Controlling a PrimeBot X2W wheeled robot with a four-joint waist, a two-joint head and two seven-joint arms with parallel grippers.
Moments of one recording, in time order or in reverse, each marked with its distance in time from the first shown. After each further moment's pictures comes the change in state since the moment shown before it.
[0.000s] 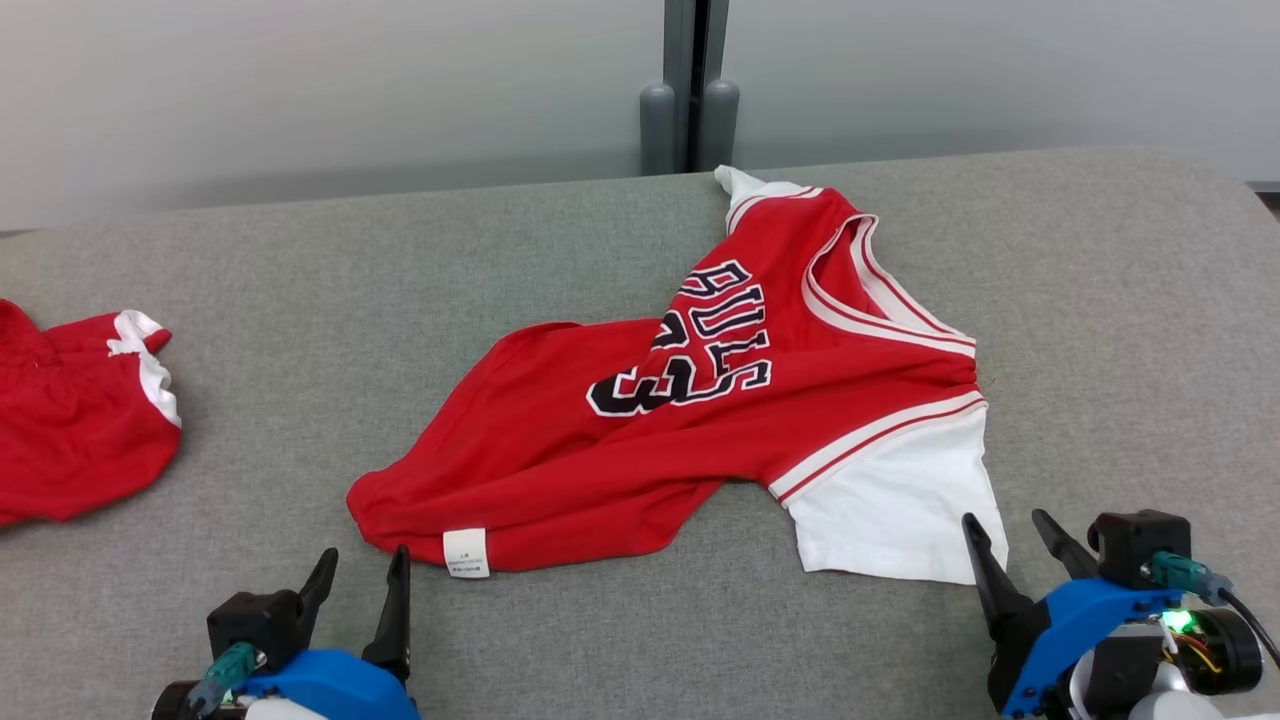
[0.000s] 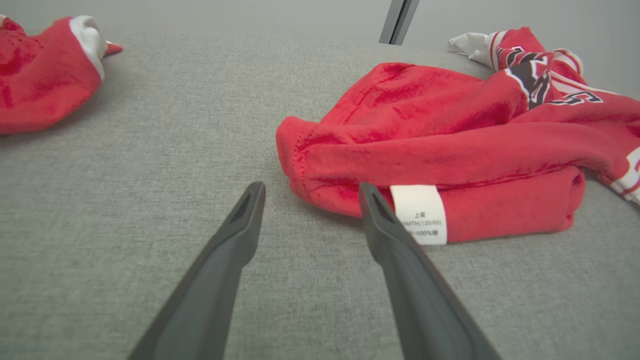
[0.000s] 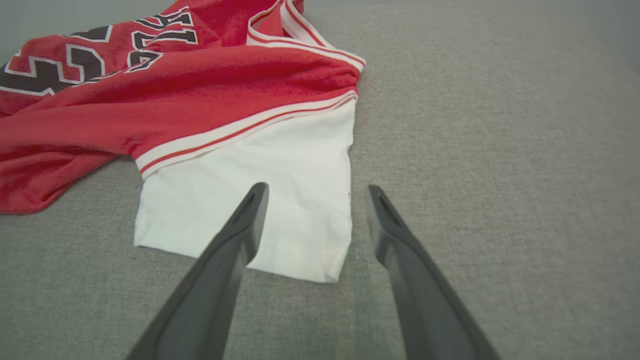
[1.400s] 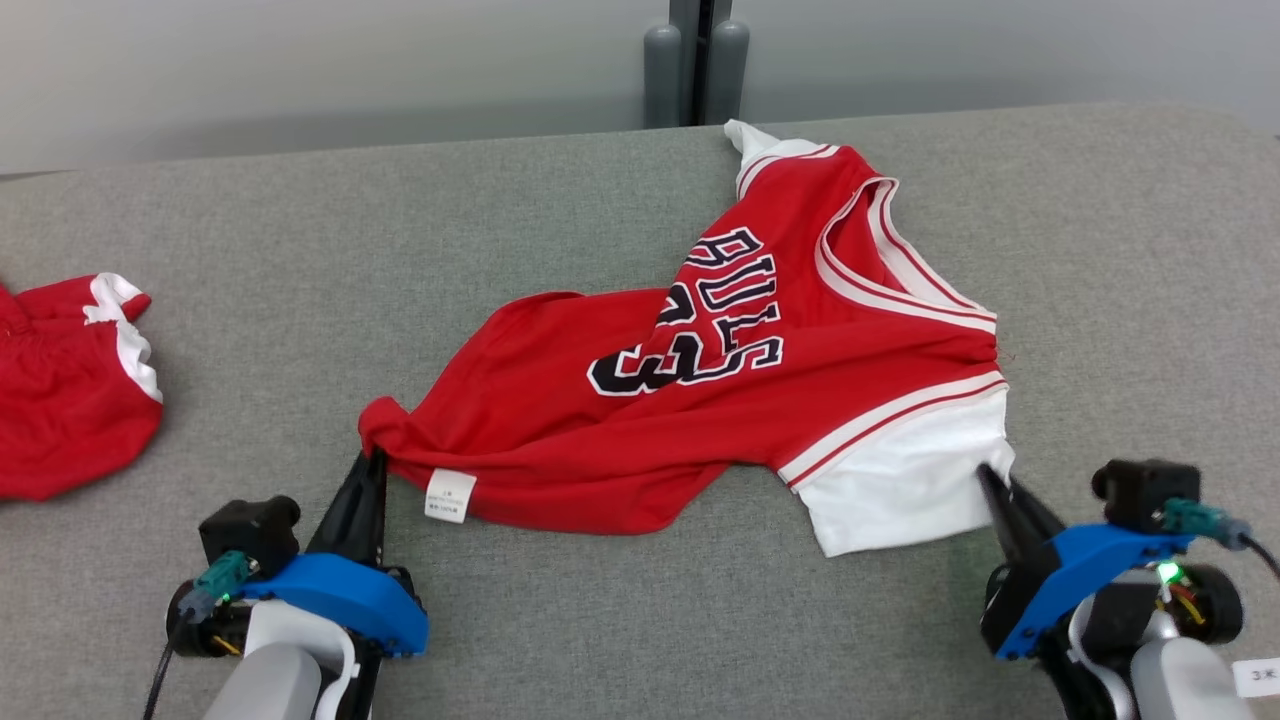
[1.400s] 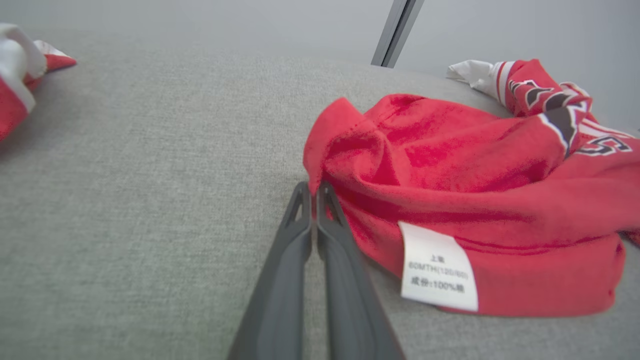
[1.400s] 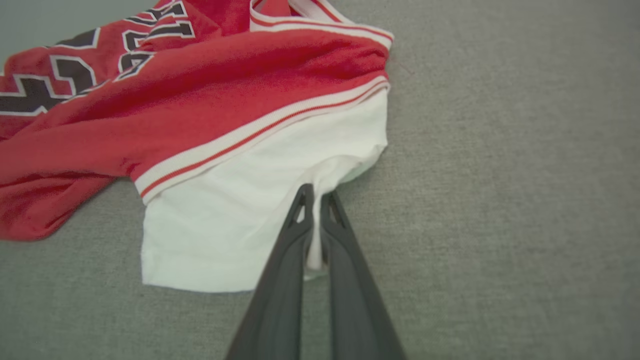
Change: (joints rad) left arm -0.249 -0.034 -0.035 0.285 -0.060 -0.118 -0.134; right arm -0.093 0.002 0.012 0.064 0.114 -0.001 0.044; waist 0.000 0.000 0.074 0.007
